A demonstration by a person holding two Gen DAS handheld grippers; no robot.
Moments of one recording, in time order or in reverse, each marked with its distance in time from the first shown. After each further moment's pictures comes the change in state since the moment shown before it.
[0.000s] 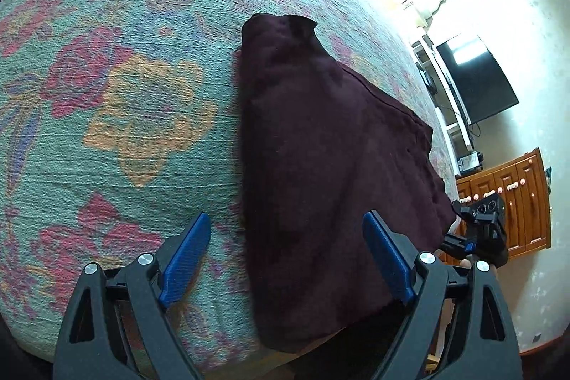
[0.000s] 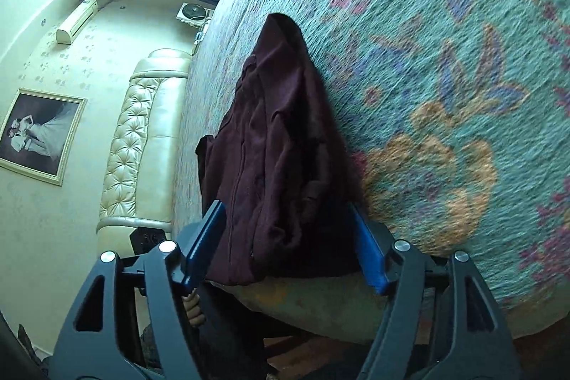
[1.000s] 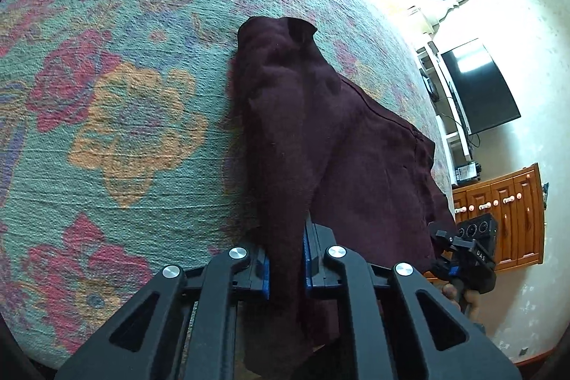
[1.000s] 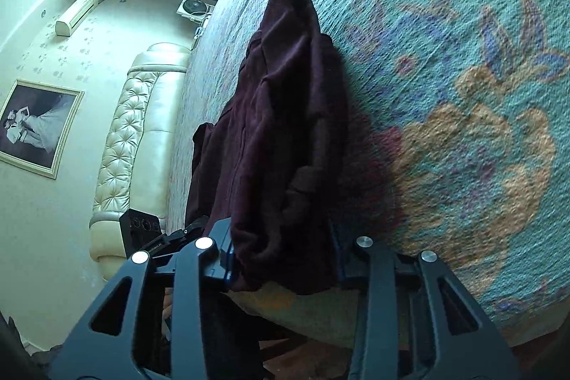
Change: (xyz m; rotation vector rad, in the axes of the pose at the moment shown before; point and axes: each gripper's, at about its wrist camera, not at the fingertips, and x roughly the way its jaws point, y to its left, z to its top) left arm -0.001 -0.005 0.012 -0.036 0.012 0.017; right arm 0.029 0.006 -0.024 -0.009 0.032 0.023
